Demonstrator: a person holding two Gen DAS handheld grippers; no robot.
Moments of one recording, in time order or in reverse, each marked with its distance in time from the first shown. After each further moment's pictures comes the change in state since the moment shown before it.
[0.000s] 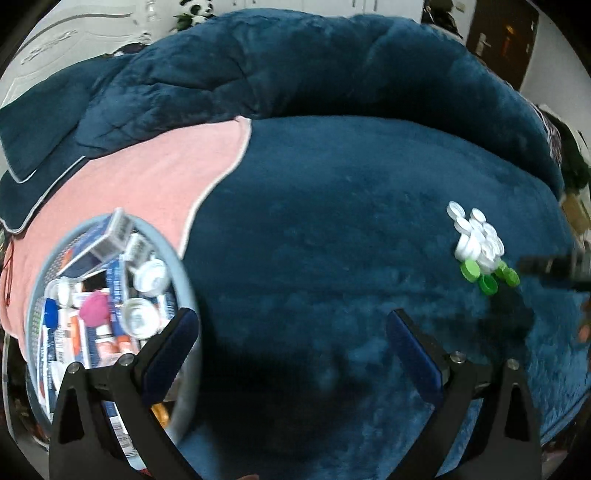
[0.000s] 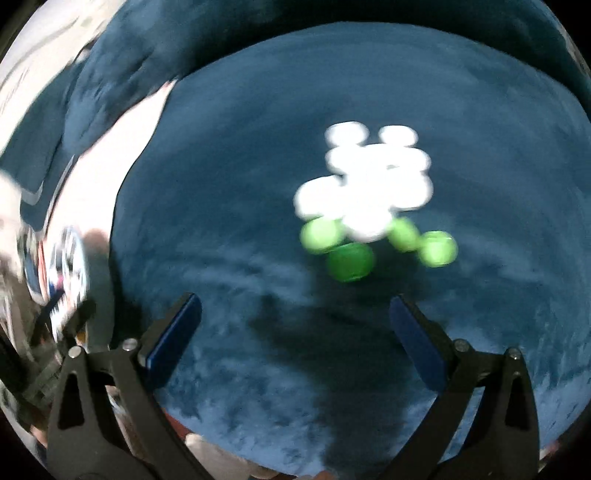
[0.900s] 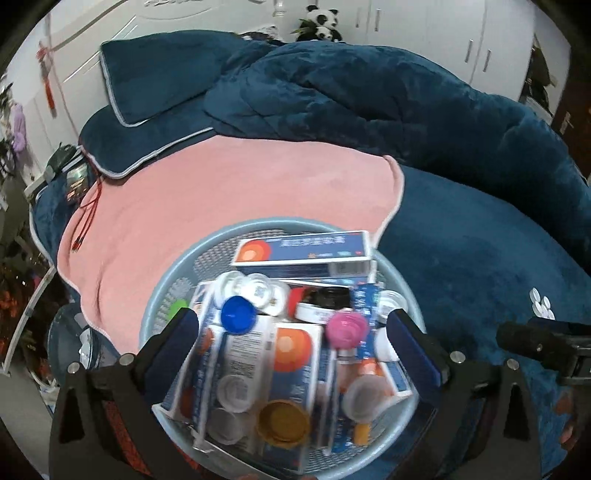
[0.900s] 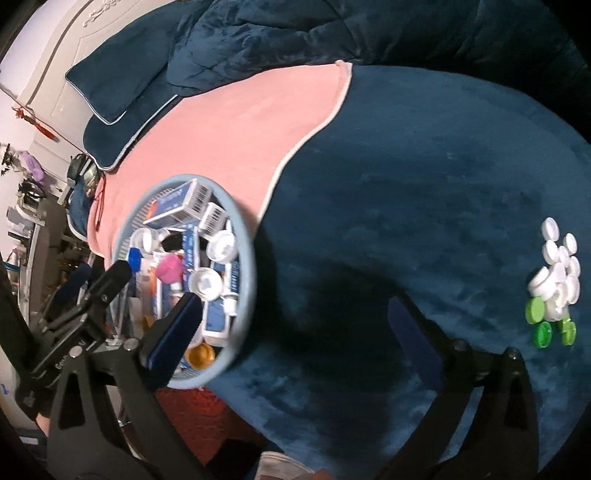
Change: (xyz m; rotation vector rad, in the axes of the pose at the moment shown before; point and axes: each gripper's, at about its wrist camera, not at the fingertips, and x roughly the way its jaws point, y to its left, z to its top) left arm -0.055 0.179 -0.006 -0.302 -0.094 0.196; right arm 0.031 0.230 -0.017 -0.367 0.013 0.151
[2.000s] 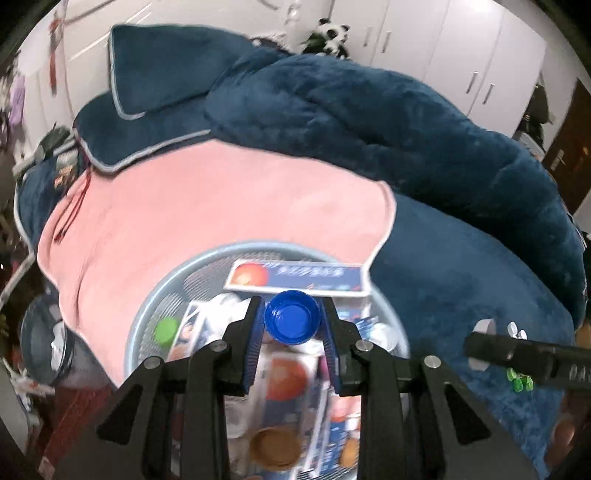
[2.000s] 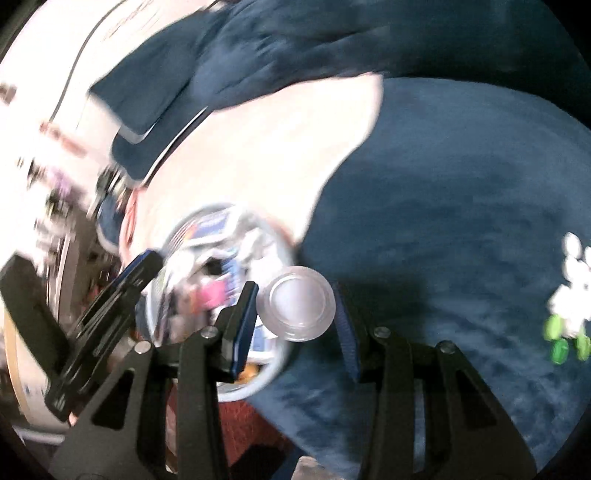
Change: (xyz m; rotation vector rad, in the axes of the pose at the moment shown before) left arm 0.012 0.033 0.010 -0.121 -0.033 -0.094; right arm 0.000 0.033 0.017 -0.025 0.000 0.144
